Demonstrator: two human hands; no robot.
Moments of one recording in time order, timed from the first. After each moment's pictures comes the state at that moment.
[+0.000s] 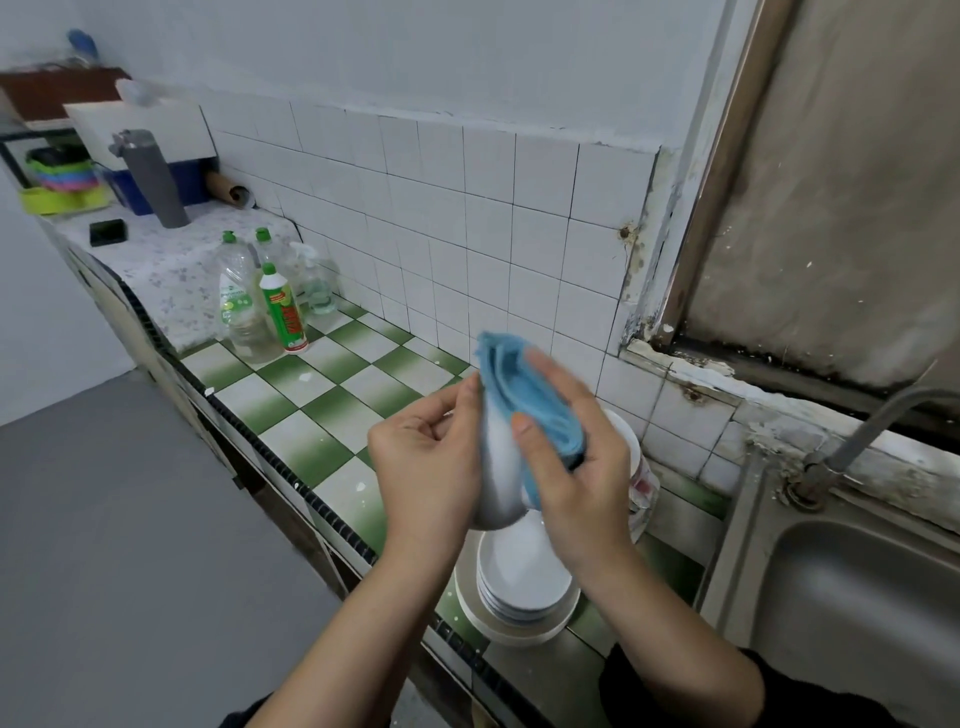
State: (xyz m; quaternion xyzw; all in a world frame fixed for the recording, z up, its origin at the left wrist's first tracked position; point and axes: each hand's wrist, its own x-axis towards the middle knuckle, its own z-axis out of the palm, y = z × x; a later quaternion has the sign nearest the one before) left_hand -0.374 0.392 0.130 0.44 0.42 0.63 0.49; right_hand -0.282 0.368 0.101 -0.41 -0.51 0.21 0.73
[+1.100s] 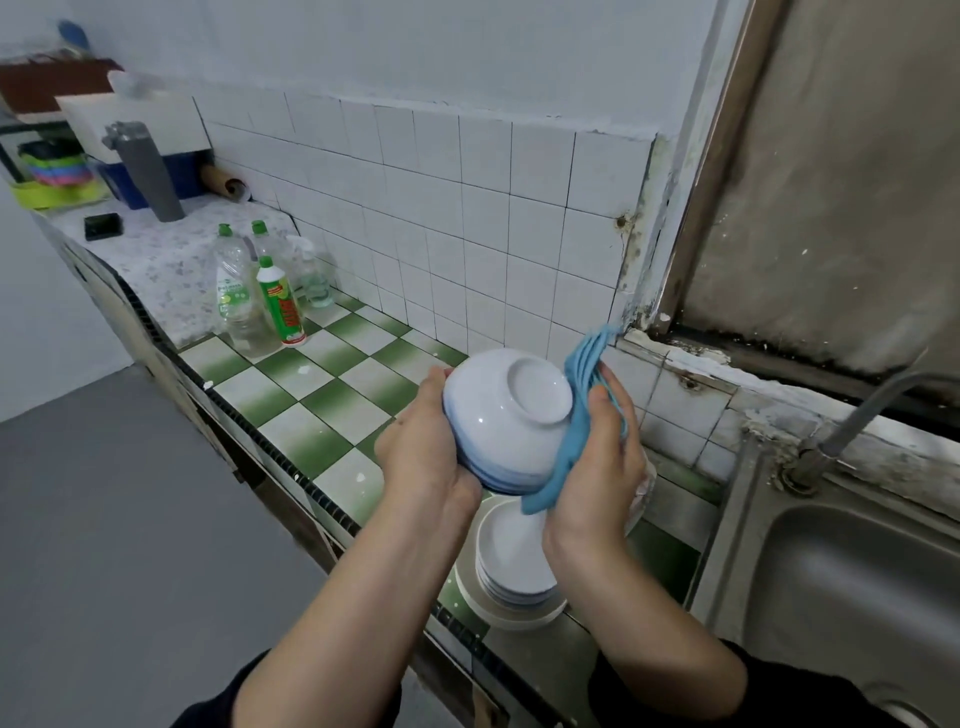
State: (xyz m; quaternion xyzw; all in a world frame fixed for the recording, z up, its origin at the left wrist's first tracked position) left_hand -0.364 0.410 0.134 0.12 0.47 0.58 0.65; right_hand -0.291 0.369 0.097 -0.44 -0.19 0.28 0.83
